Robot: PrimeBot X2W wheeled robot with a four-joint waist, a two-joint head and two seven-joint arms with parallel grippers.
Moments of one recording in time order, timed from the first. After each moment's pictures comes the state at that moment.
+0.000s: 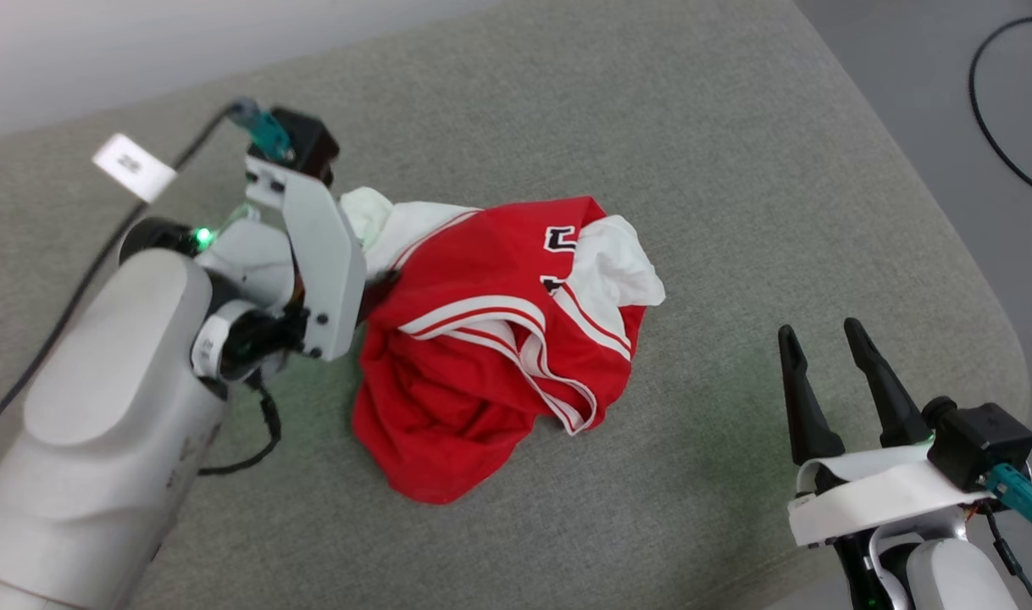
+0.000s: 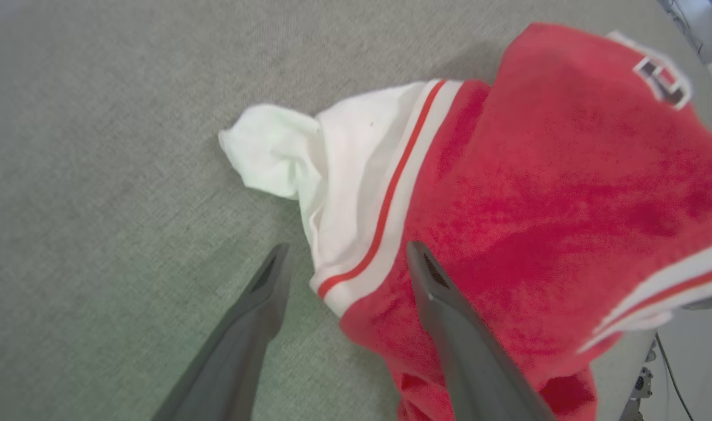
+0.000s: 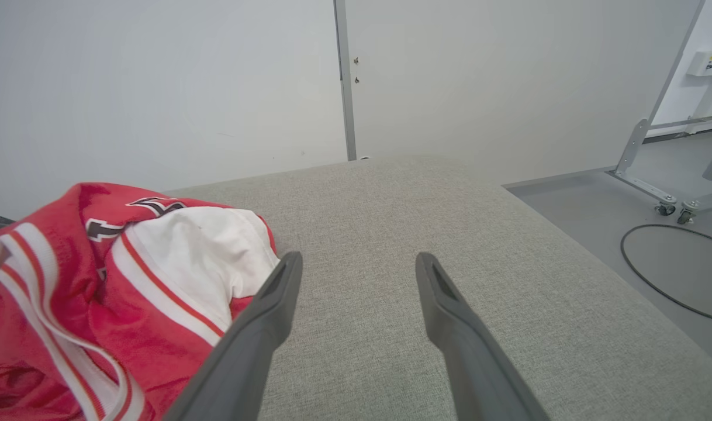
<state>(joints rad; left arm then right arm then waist) -0.87 0.46 -0.55 0.36 -0.78 -0.08 0.81 -0.18 -0.05 0.08 0.13 0.25 0.13 -0.20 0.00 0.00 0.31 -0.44</state>
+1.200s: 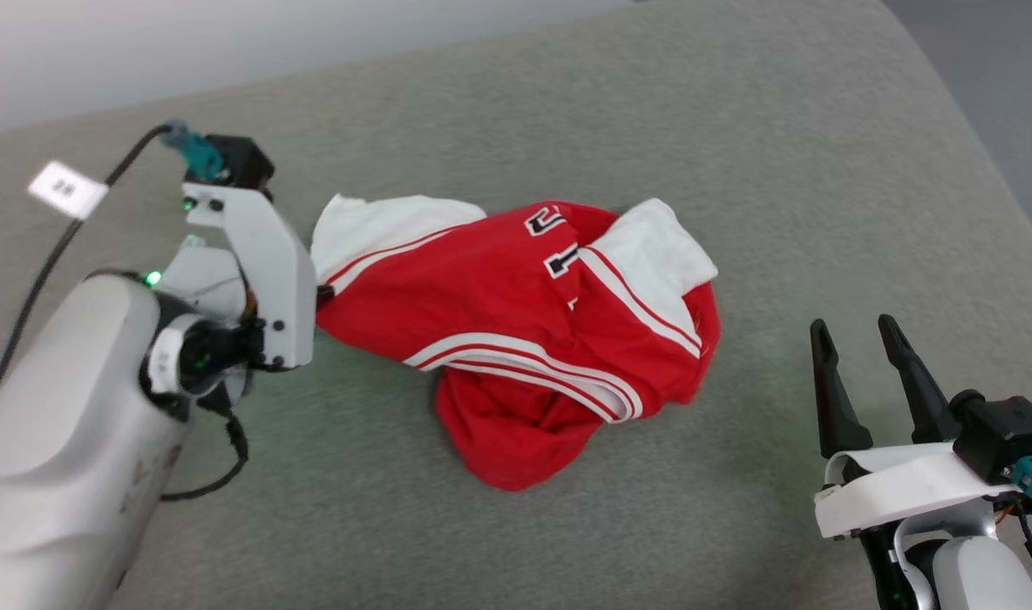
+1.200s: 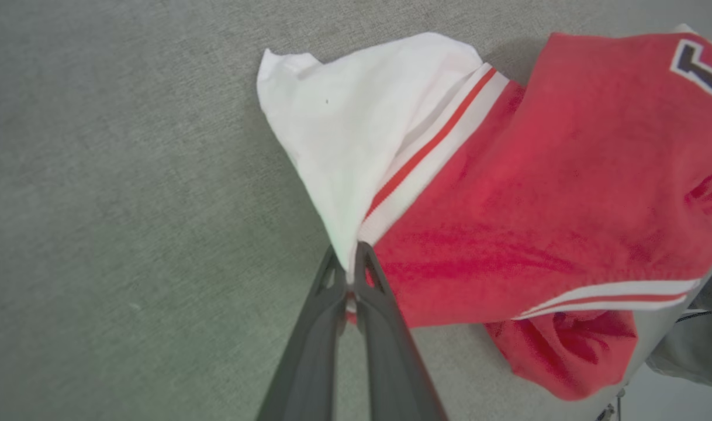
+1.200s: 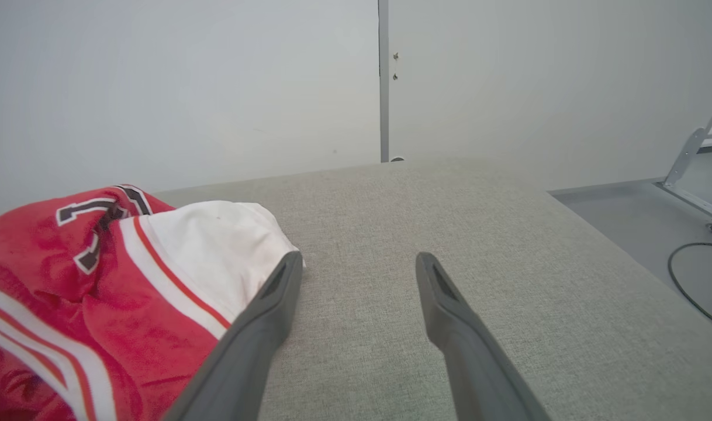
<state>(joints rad) -0.80 0.51 -0.49 0.33 -0.84 0.06 0.90 -0.20 -0.05 0.02 0.13 0.21 0.13 -0.18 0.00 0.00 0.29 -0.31</state>
